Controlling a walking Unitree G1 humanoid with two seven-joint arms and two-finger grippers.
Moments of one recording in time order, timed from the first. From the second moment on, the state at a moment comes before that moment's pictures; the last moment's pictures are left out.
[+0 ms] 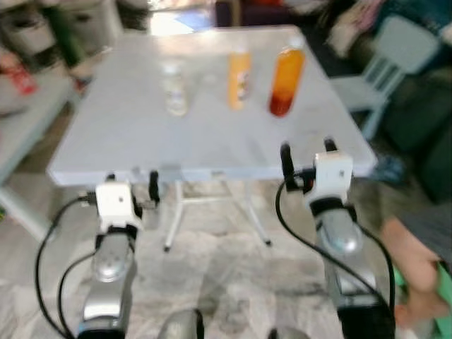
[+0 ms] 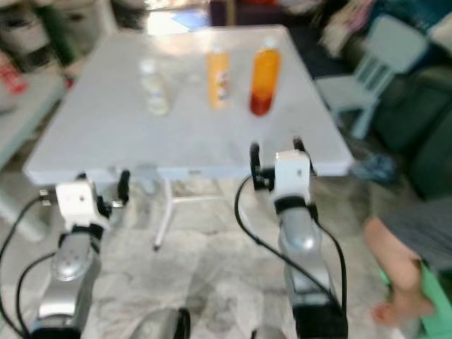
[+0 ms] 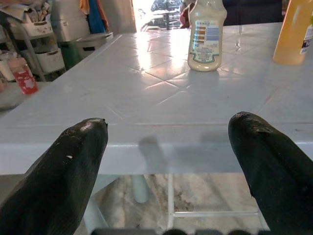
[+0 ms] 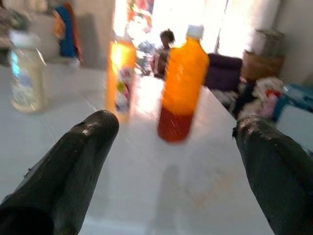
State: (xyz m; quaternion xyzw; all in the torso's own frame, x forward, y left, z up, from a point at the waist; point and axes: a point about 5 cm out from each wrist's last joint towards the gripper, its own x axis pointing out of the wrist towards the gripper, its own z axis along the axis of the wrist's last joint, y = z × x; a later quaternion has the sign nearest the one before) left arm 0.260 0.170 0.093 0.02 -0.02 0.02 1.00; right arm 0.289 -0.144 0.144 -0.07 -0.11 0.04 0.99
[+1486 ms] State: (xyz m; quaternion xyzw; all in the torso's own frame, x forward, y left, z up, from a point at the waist) left arm 0.275 0.140 0.117 0.00 -0.06 -0.05 1.00; right arm 0.296 -0.137 0.140 -0.09 -0.12 0.06 0.99
